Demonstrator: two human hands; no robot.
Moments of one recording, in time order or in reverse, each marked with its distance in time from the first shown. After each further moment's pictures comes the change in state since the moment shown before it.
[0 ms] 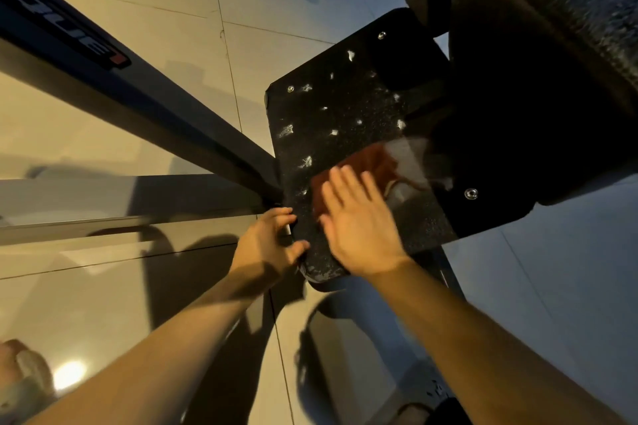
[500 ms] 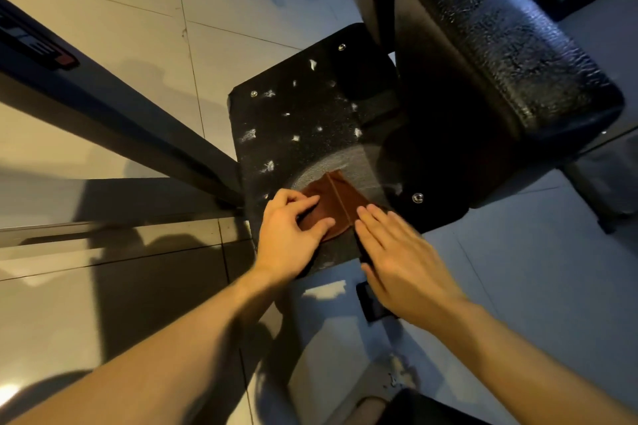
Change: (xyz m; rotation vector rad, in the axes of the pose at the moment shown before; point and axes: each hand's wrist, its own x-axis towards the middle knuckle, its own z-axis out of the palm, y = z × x) left_hand 0.003 0.083 0.043 -0.223 0.137 0.180; right_hand -0.101 0.084 -0.040 -0.055 -0.043 -0.108
